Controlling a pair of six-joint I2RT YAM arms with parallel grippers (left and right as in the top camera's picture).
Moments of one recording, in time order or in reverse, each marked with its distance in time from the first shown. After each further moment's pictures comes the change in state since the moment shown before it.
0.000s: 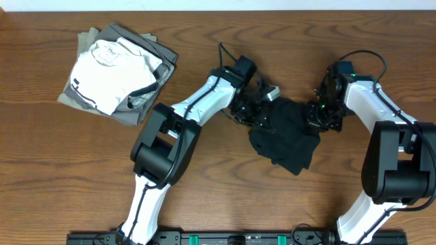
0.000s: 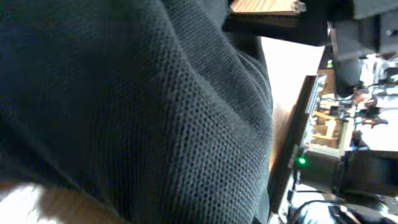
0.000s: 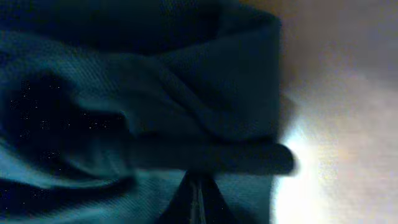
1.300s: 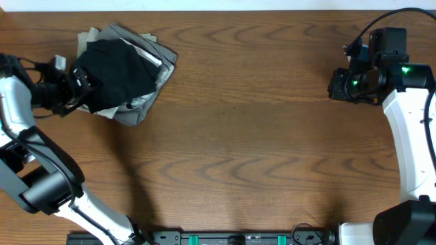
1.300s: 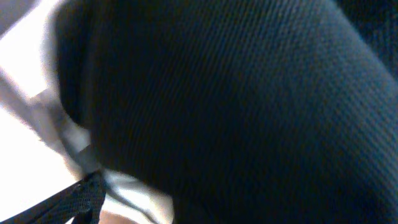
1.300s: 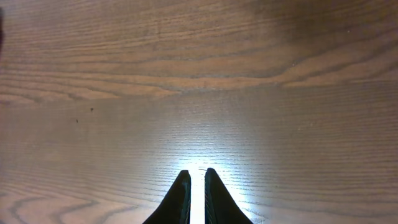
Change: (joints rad) left arm 1.174 -0.227 0.009 -0.277 -0.213 0.127; right arm -0.040 -0.350 0.218 -0.092 -0.005 -0.109
